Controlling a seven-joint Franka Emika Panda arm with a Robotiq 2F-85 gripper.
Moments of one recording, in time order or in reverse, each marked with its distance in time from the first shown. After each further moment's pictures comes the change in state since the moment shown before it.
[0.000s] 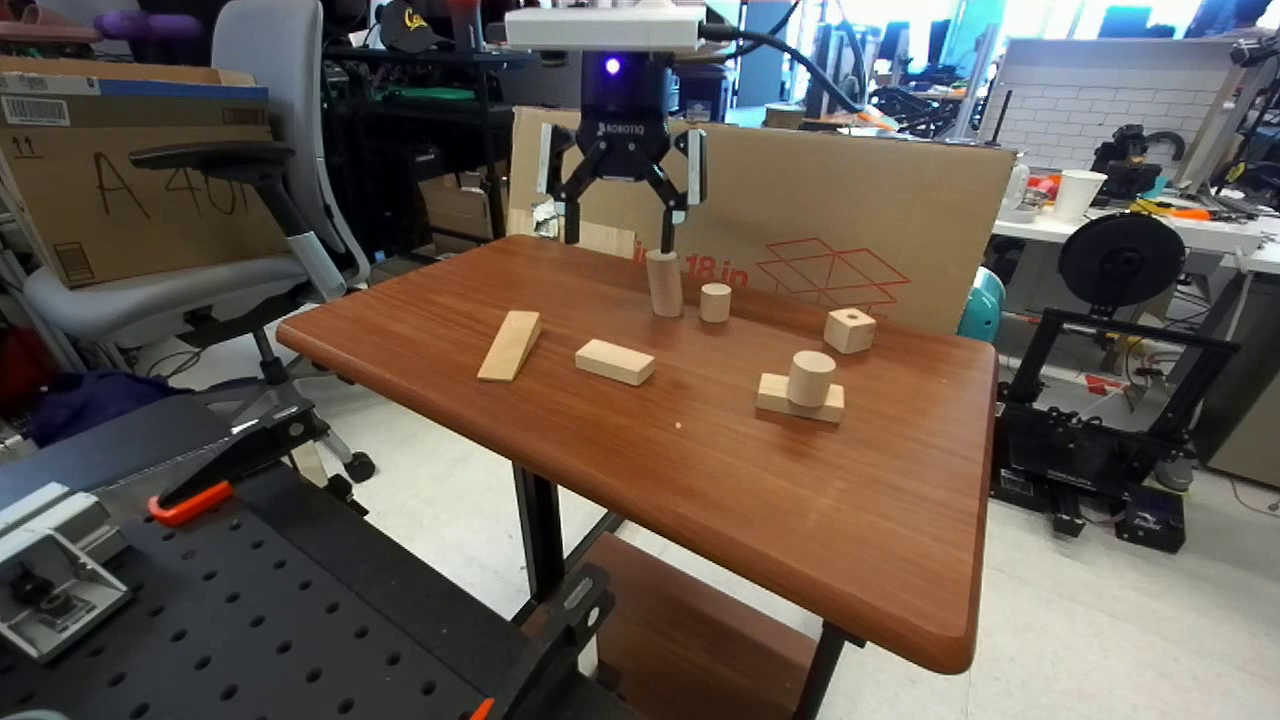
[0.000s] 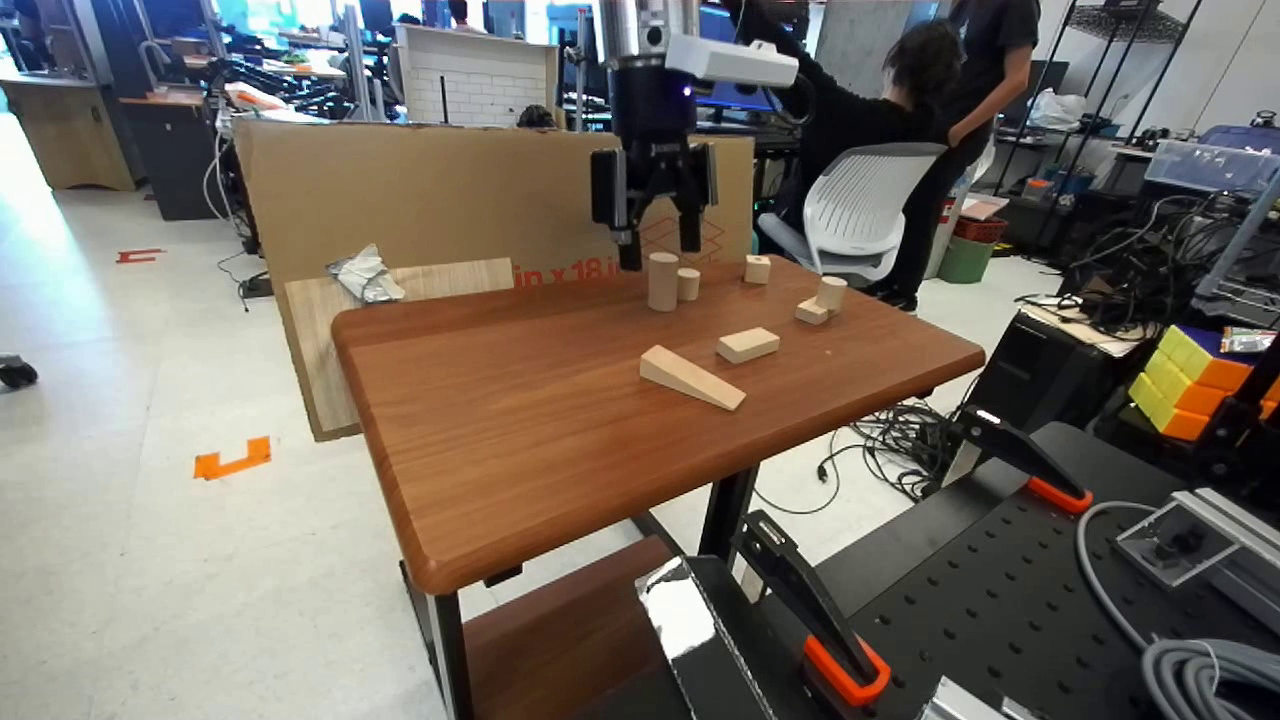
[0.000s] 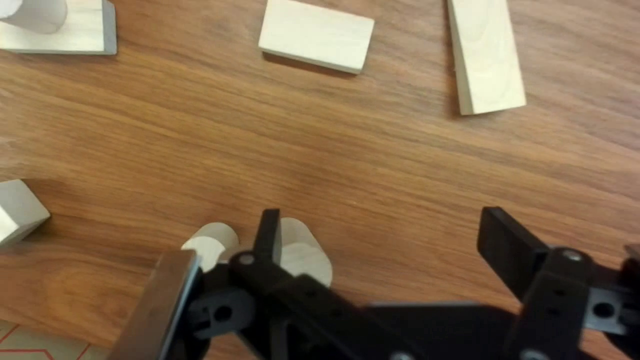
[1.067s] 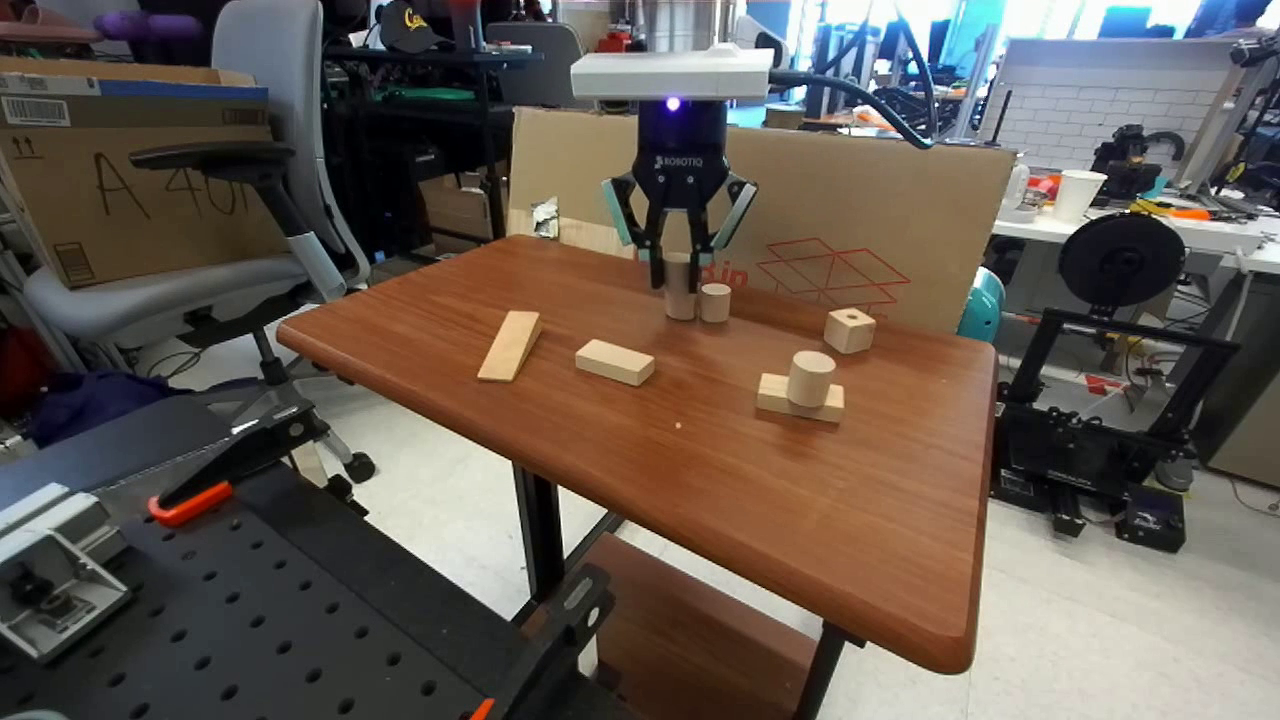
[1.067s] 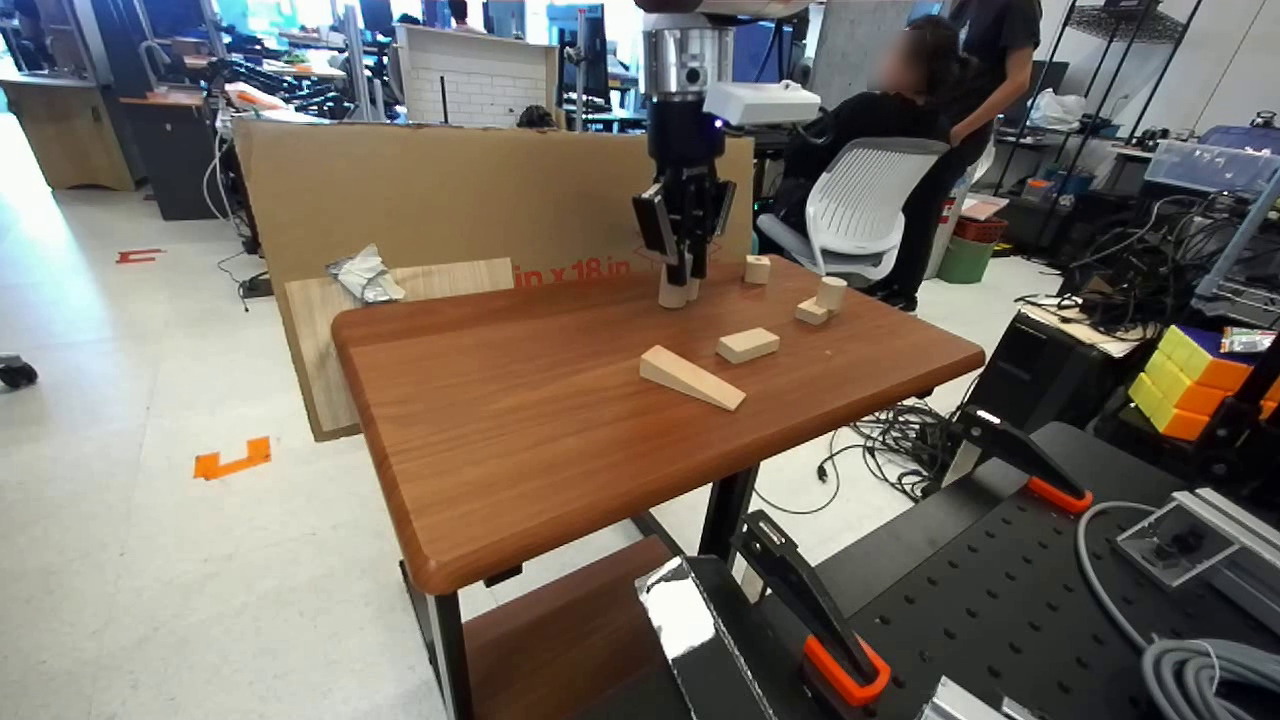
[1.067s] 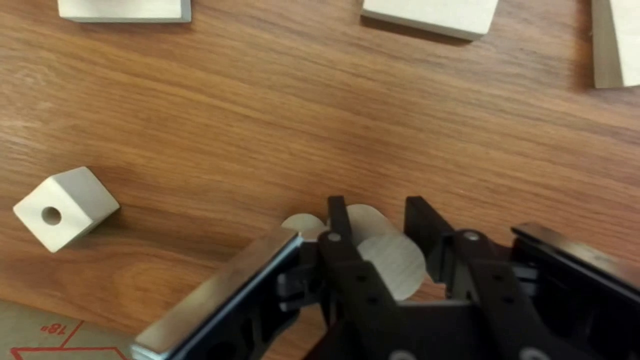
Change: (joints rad) arm -0.033 0.053 -0.050 0.005 -0.002 0.129 -0.056
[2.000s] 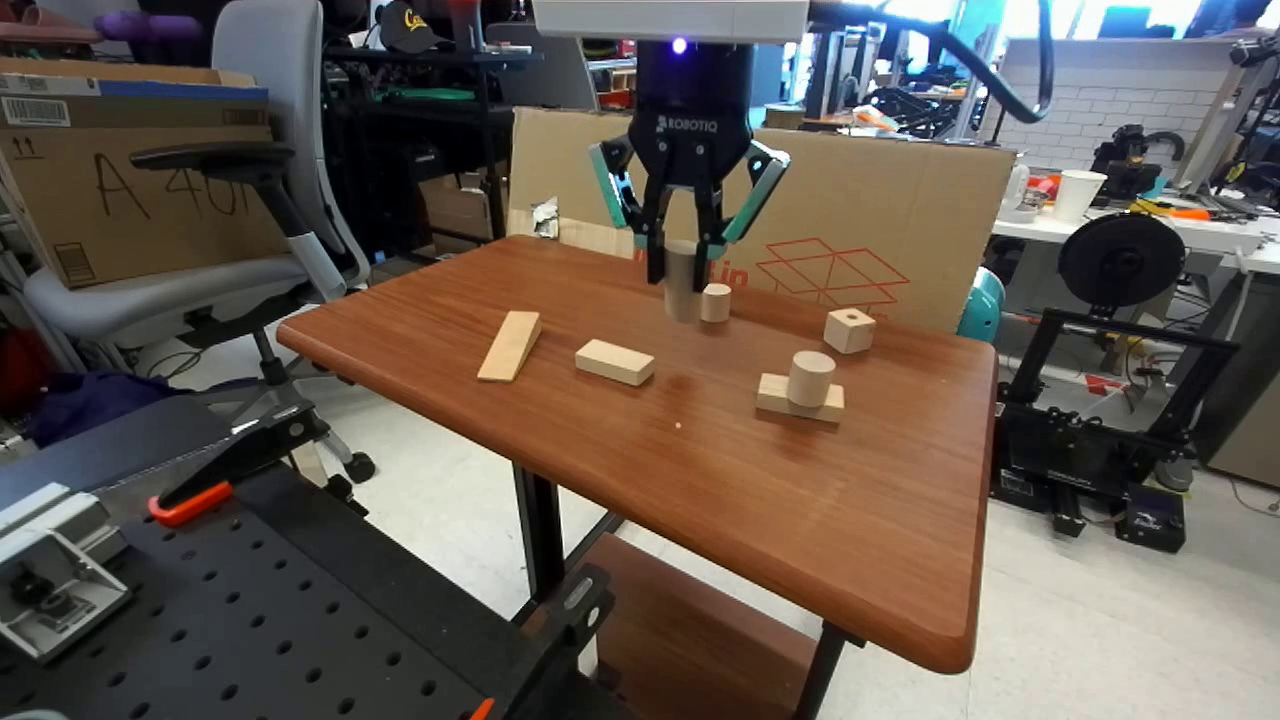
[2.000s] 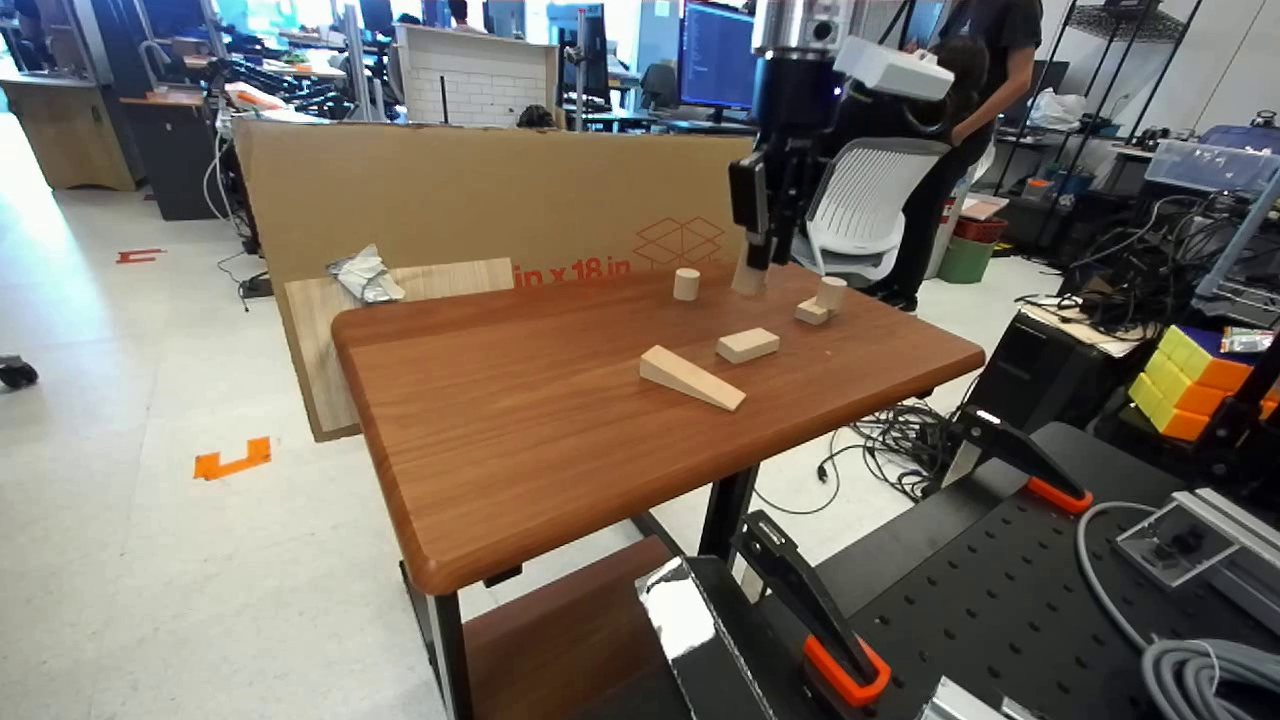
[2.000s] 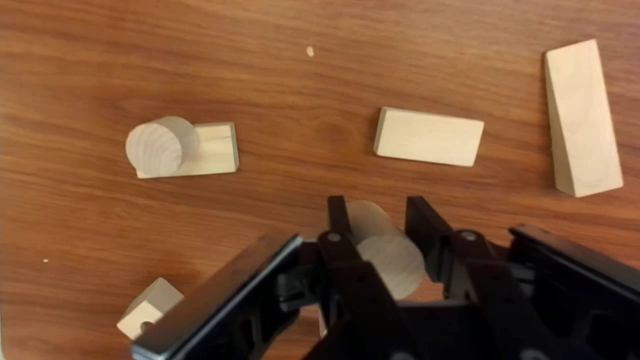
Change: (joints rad) arm -0.095 -0.285 -0.003 -0.384 0.093 0.168 -0.082
